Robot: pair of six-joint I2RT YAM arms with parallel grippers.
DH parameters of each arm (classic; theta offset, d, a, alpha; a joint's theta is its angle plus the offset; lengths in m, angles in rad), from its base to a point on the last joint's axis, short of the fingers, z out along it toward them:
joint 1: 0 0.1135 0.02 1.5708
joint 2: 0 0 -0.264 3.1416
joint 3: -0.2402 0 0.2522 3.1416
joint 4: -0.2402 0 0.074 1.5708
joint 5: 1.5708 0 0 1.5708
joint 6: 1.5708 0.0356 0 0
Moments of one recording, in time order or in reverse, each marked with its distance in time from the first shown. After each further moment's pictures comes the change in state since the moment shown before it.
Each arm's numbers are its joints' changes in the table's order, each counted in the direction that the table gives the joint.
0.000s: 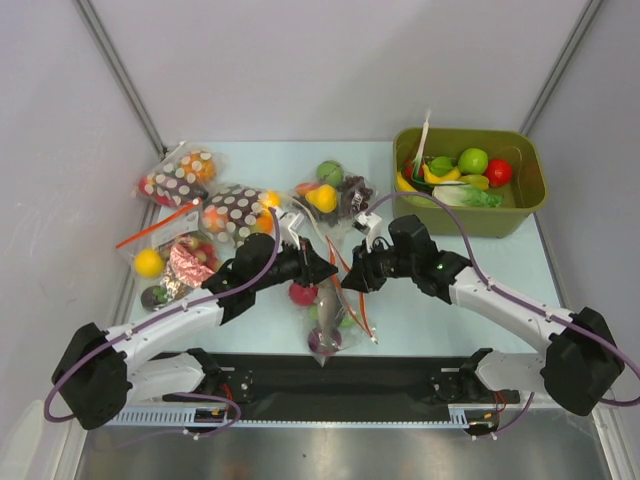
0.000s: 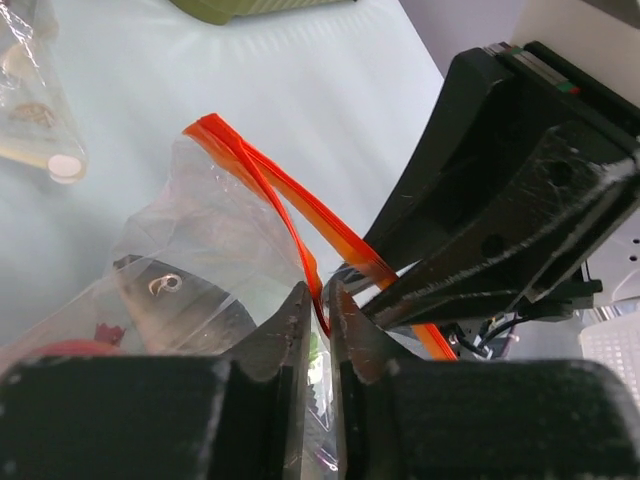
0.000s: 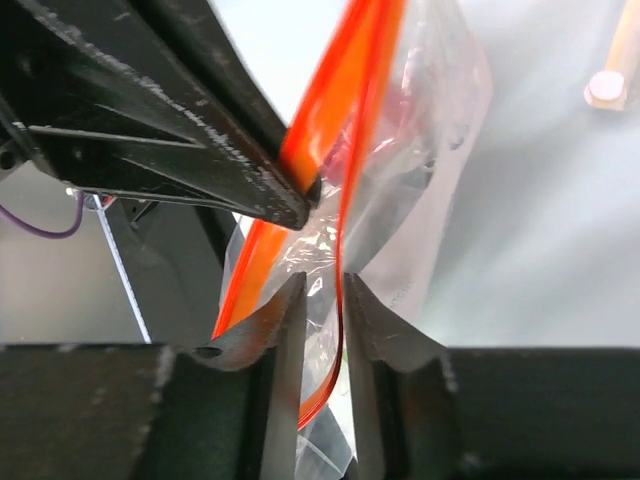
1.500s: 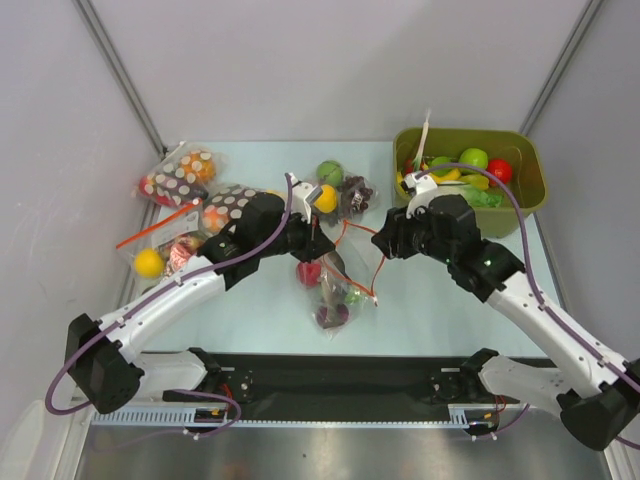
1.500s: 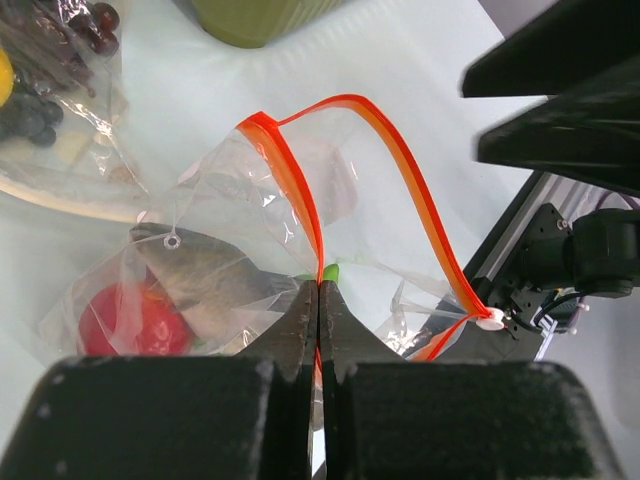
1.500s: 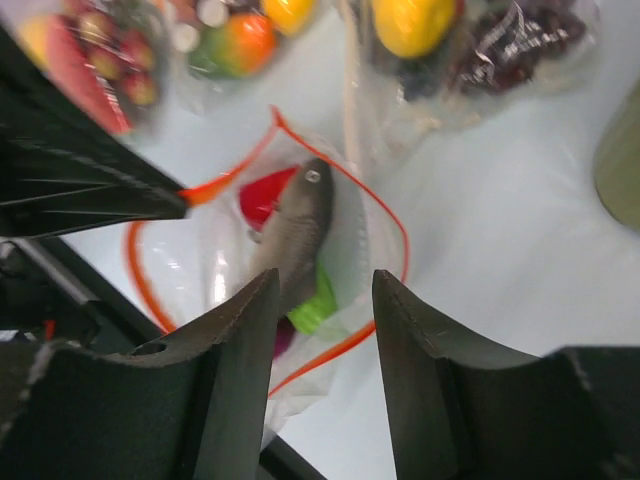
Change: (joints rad) left arm 0.041 -0.112 -0.411 -0.462 0.015 0.281; right arm -0.101 0.173 -0.219 -0.286 0.427 0.034
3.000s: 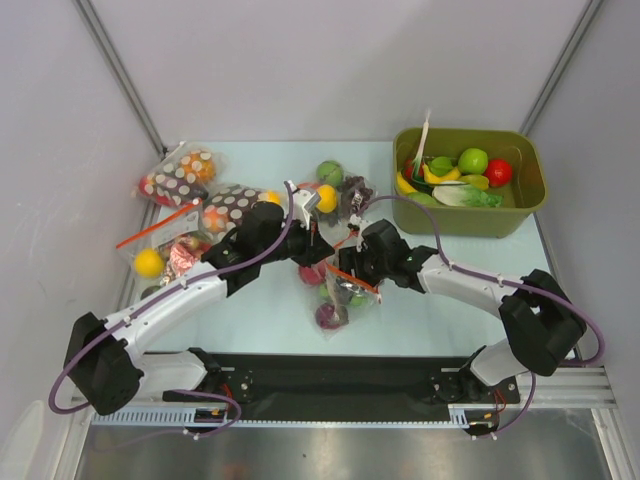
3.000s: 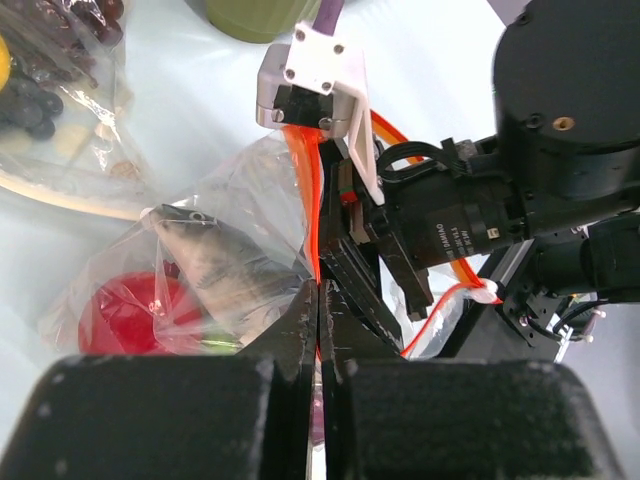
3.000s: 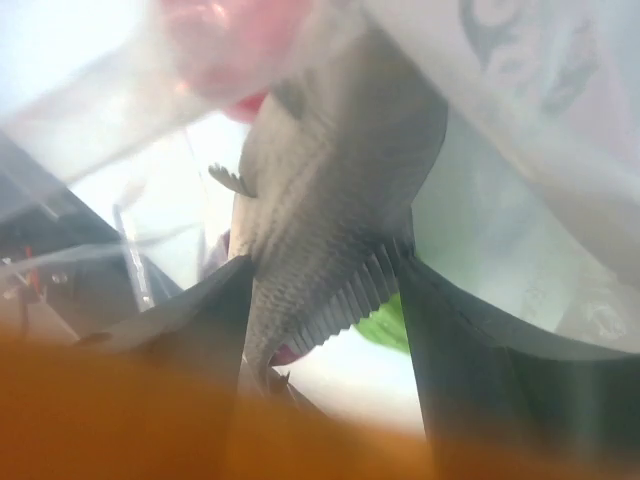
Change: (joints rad) left arm 0.006 0.006 0.107 0.124 0.000 -0.010; right arm 0.141 -0.437 0.157 0.237 -0.138 0.230
